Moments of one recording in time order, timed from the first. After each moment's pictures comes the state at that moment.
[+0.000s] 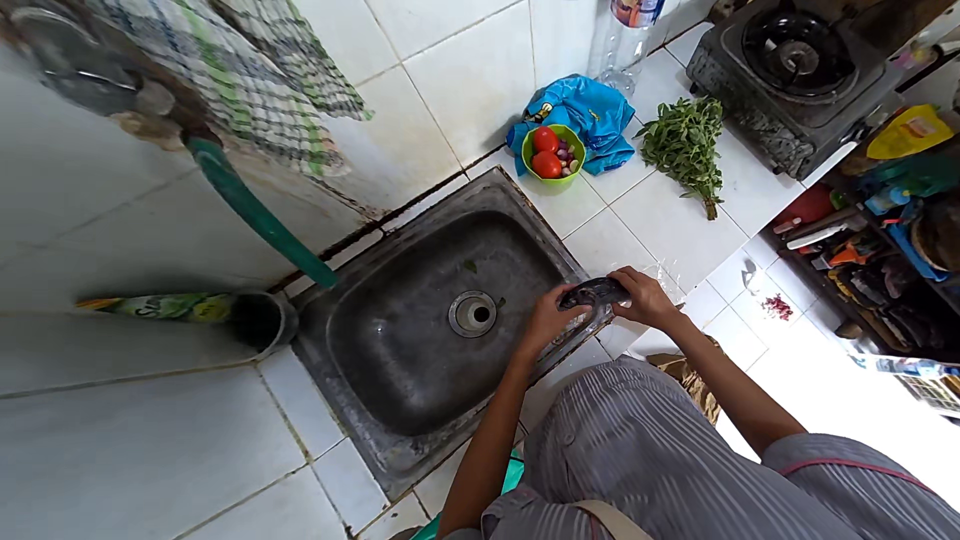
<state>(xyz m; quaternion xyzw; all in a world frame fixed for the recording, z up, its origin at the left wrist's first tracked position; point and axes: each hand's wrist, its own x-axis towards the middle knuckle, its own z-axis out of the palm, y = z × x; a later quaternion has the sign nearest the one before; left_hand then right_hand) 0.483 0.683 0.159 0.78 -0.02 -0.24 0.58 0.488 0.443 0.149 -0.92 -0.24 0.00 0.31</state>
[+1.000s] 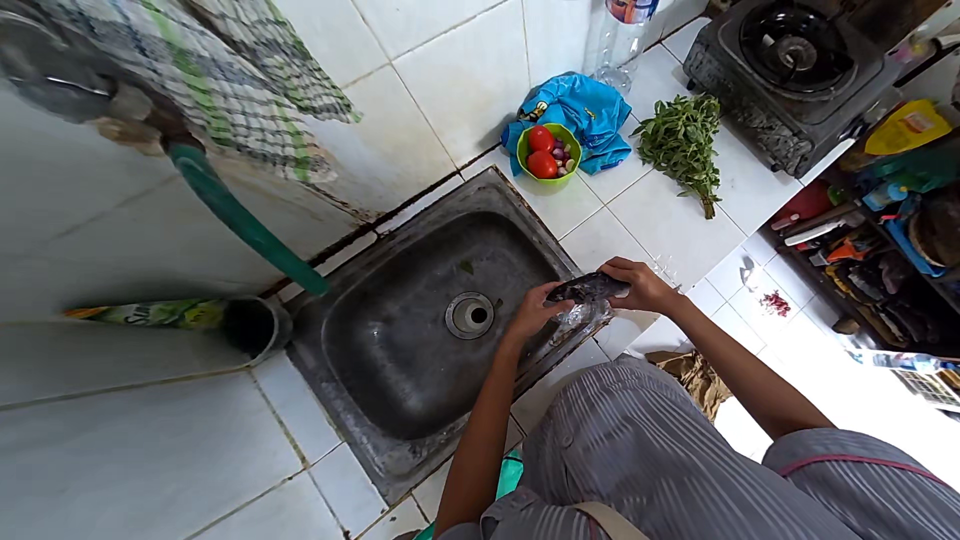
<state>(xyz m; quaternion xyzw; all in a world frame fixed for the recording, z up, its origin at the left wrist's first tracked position) 0.495 0.701 0.158 0.70 -0.03 -0.24 0.67 0.519 0.439 0.165 -0.85 -0.36 0.01 0.38</state>
